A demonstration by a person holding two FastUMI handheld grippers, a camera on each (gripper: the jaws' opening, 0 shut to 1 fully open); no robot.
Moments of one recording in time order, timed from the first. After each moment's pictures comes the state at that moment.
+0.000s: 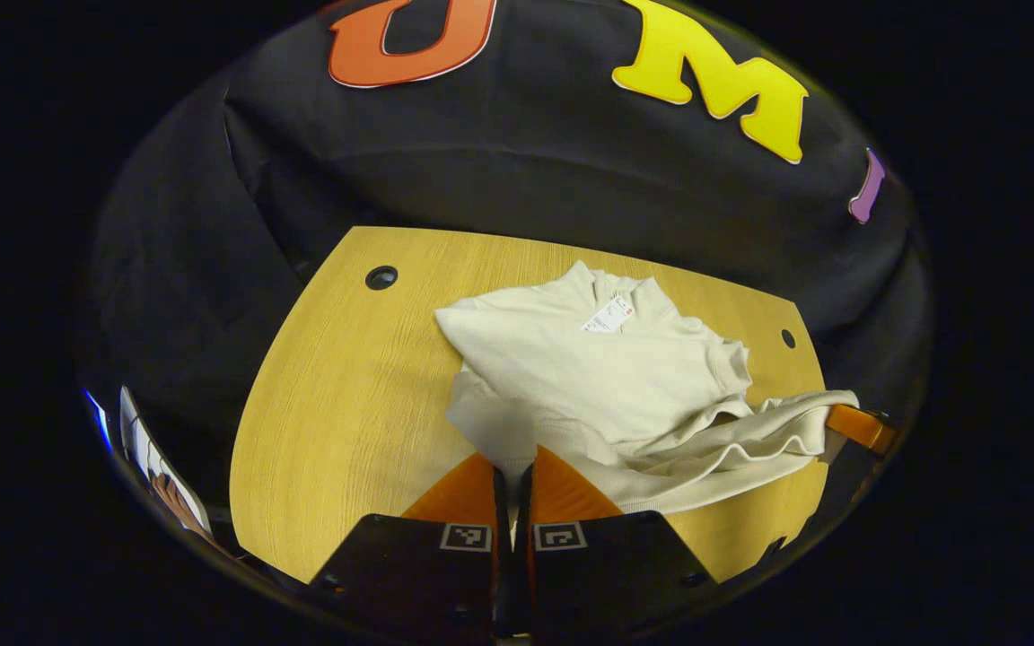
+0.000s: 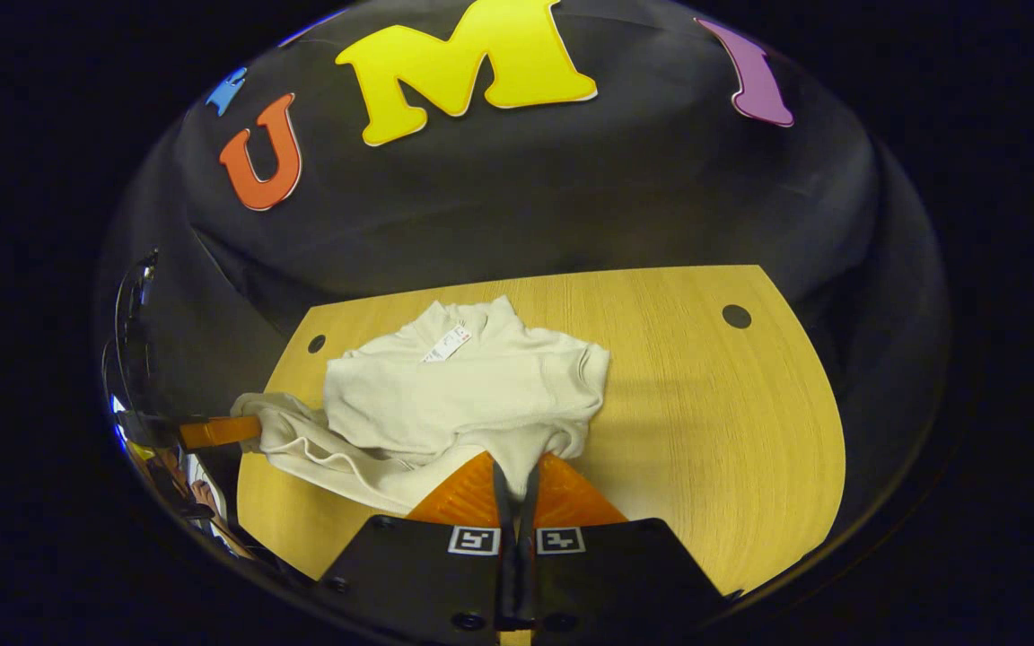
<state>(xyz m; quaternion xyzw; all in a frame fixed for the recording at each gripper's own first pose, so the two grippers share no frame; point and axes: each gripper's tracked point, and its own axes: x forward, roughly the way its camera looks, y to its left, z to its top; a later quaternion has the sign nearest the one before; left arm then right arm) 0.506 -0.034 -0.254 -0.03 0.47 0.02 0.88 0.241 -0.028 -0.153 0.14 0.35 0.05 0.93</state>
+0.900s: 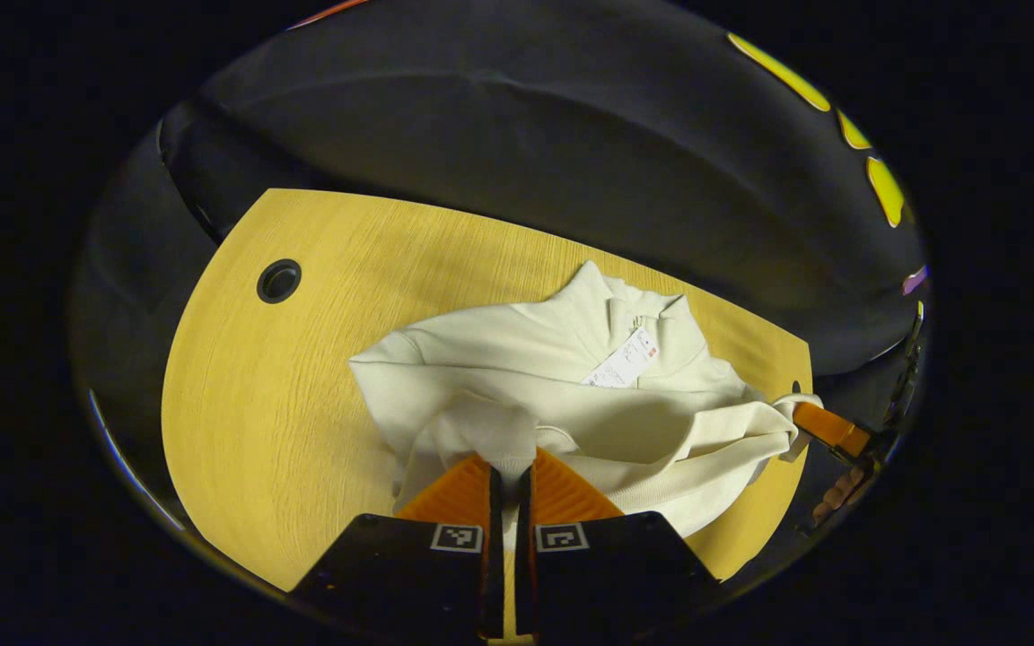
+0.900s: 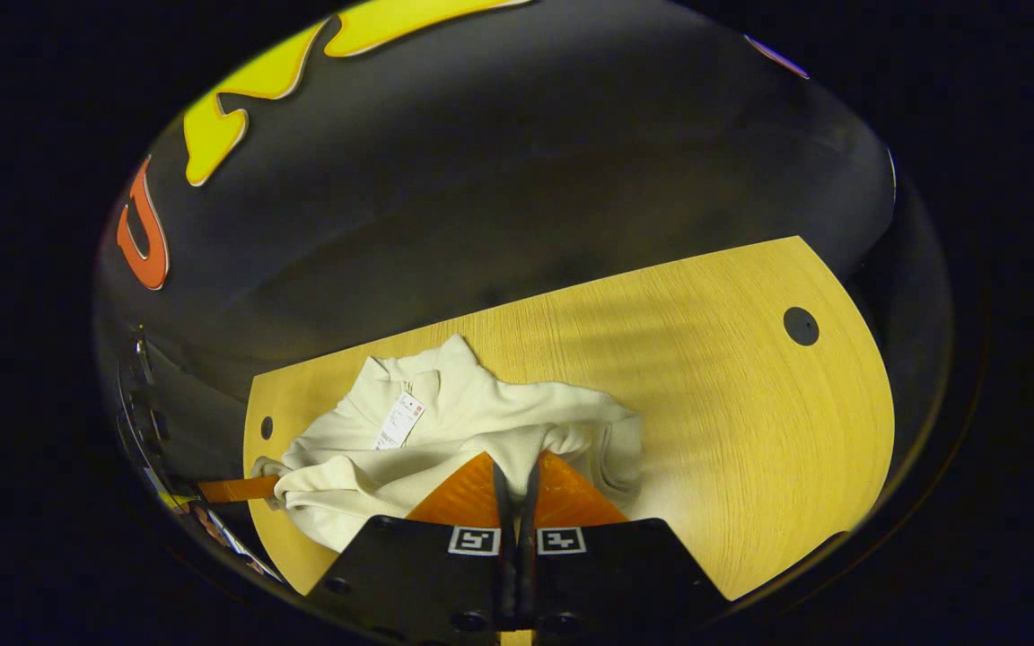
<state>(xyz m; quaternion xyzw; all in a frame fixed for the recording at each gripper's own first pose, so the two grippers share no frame) 0.625 -0.037 -0.354 -0.11 0.55 0.00 0.83 0.431 -0.026 -0.217 0.21 0.40 0.00 0.89</state>
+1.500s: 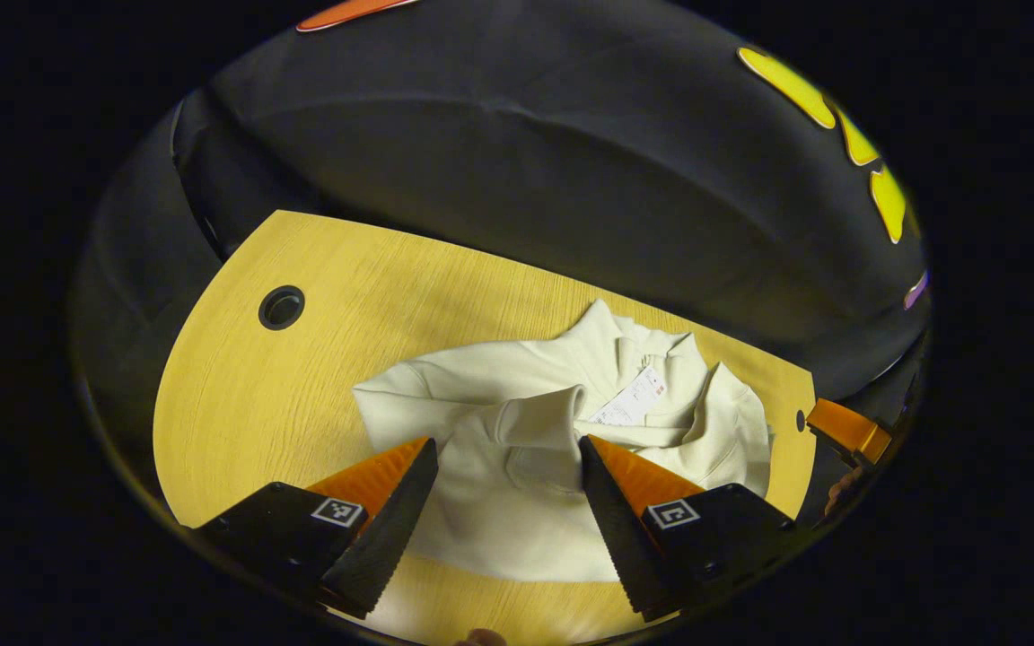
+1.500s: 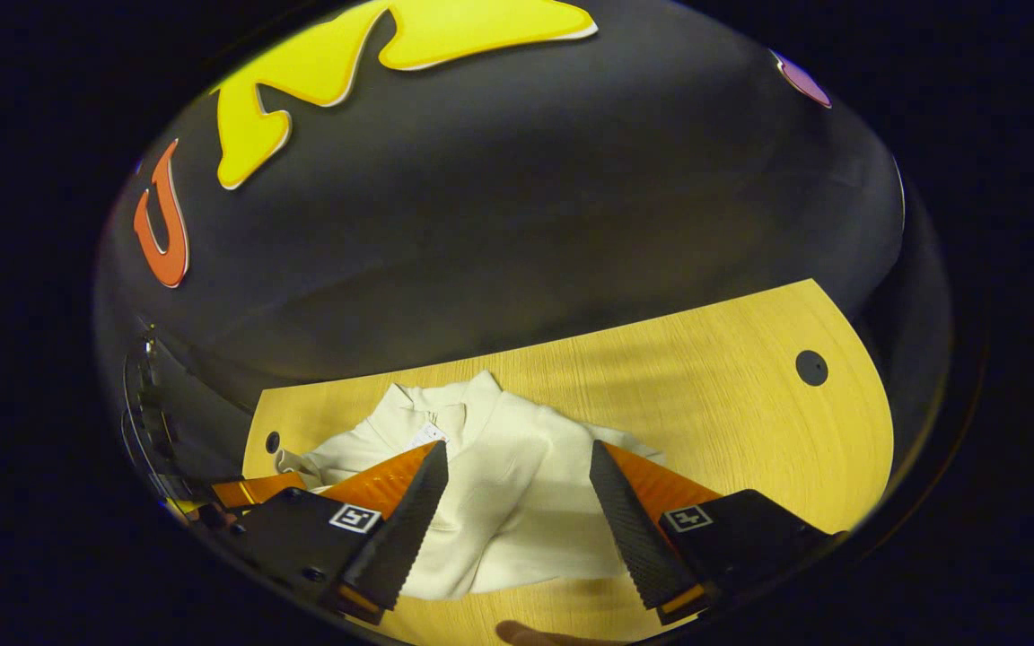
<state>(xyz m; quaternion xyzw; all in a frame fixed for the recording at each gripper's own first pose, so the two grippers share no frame) 0.646 -0.025 -0.336 -0.12 0.47 0.01 0.88 0.431 -0.017 -0.171 0.17 0.33 0.01 0.93</state>
